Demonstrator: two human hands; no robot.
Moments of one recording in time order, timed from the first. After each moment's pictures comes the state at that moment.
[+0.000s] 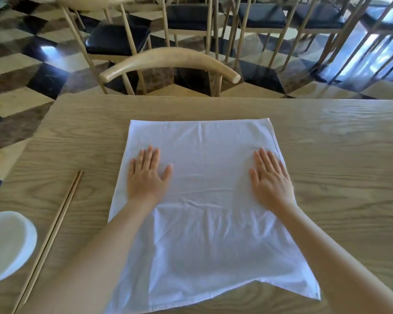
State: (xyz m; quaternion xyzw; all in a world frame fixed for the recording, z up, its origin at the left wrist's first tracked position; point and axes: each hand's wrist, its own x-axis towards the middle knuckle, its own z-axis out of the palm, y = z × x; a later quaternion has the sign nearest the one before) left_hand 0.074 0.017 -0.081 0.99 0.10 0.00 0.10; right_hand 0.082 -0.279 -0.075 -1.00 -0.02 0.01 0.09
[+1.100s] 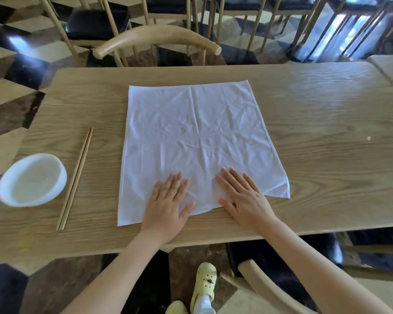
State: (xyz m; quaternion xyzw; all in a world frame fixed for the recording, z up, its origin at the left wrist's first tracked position) left_hand -0.140 -0.010 -0.077 0.98 -0.17 -0.04 0.06; right_hand -0.125 -0.244 -0.068 -0.97 -0.19 0.07 0.10
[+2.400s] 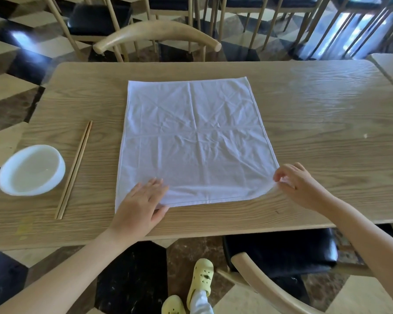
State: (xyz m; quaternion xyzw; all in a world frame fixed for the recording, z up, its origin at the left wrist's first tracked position) left_hand -0.159 0.036 -0.053 0.97 -0.22 0.00 0.10; right_hand -0.112 -0.361 -0.024 -0.96 -0.09 0.10 0.25
